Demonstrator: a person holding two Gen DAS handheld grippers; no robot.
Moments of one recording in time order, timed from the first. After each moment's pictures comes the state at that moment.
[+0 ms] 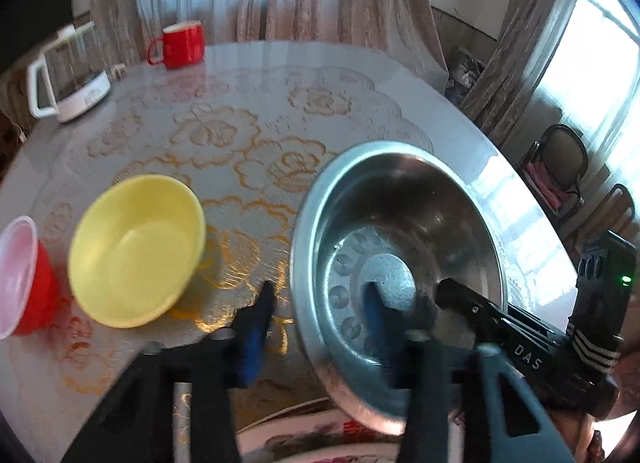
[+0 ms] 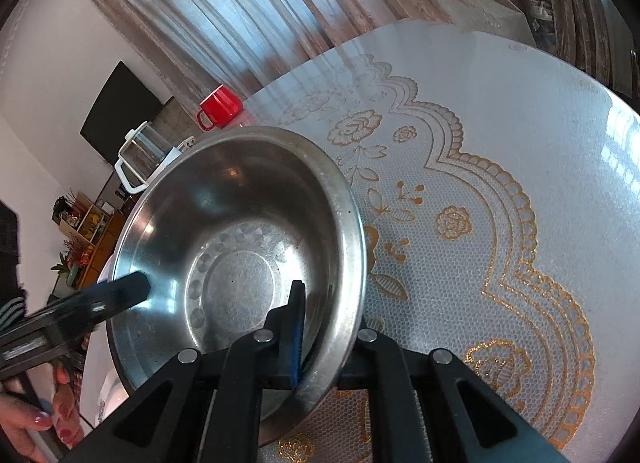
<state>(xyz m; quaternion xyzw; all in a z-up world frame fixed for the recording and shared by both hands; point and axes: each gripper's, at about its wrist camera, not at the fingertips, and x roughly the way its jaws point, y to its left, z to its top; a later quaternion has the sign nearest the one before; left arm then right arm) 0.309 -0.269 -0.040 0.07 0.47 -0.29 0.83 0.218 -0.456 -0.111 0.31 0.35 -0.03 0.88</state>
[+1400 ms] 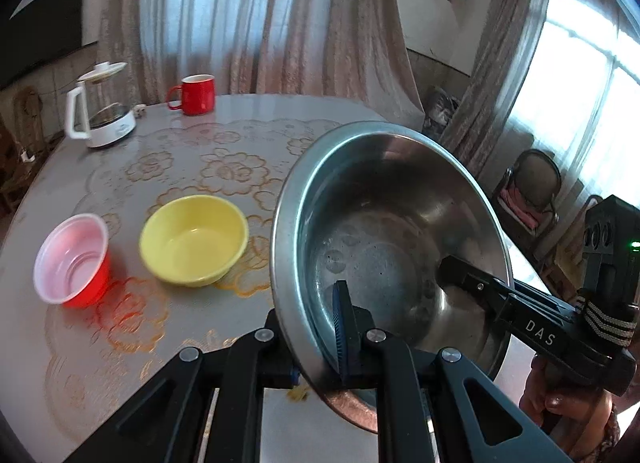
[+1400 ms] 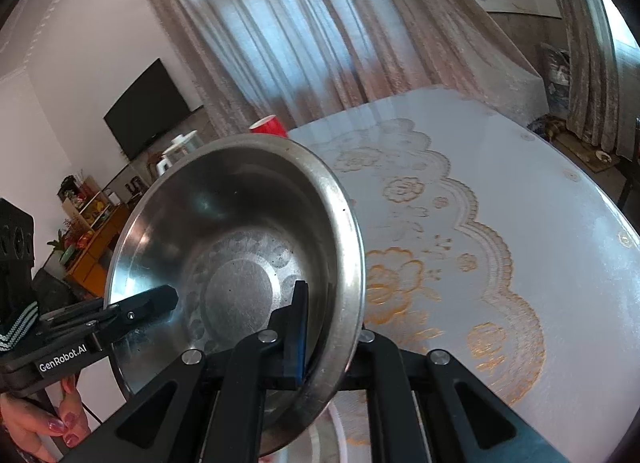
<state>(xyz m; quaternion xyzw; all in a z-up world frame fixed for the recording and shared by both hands) 0.239 -0.187 0.026 0.03 0.39 -0.32 0.86 0.169 -0.390 -0.022 0.22 0.30 -0.03 0.93</state>
